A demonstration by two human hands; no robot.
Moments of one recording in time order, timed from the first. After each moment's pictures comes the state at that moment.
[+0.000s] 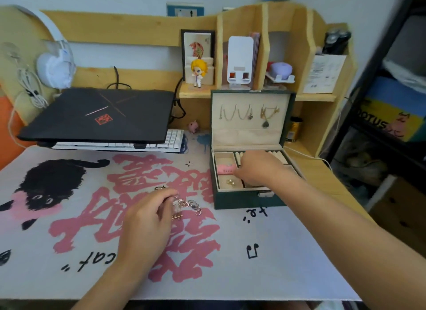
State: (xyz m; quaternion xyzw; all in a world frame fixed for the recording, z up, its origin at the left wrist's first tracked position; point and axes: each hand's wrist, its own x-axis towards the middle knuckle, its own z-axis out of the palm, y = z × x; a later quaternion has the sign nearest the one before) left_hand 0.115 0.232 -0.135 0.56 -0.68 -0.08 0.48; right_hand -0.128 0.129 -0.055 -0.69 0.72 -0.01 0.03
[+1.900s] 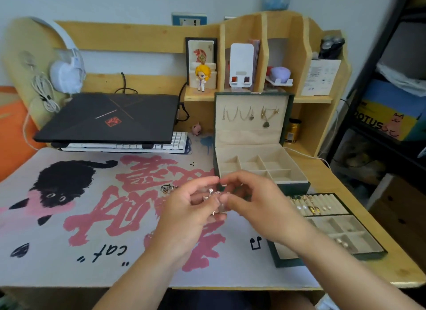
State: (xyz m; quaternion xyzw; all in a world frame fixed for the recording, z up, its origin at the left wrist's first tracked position) left_hand 0.063 0.272 -0.077 0.43 -0.49 -0.55 0.53; right_hand -0.102 0.270 -0.050 -0.73 0.52 -0.36 0.27
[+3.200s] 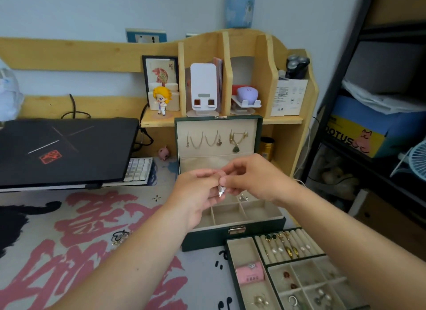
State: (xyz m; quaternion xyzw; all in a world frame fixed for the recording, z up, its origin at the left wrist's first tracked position) left_hand -0.039 0.134 -0.031 0.45 -0.42 -0.64 0.46; right_hand -0.201 0.137 -0.007 -0.70 0.54 -0.31 0.34
